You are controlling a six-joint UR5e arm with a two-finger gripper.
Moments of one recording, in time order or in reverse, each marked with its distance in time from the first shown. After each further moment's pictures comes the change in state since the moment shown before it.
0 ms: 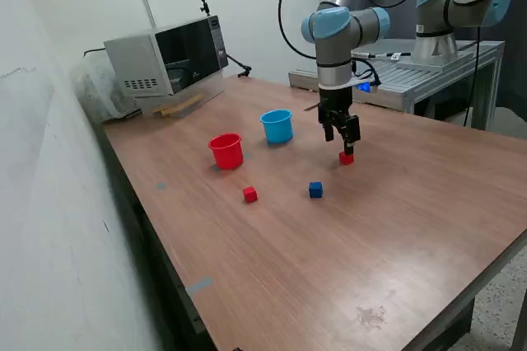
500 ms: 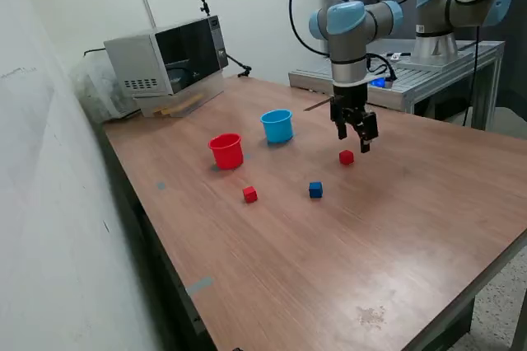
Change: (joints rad) arm 0.049 -0.025 0.018 0.038 0.001 0.000
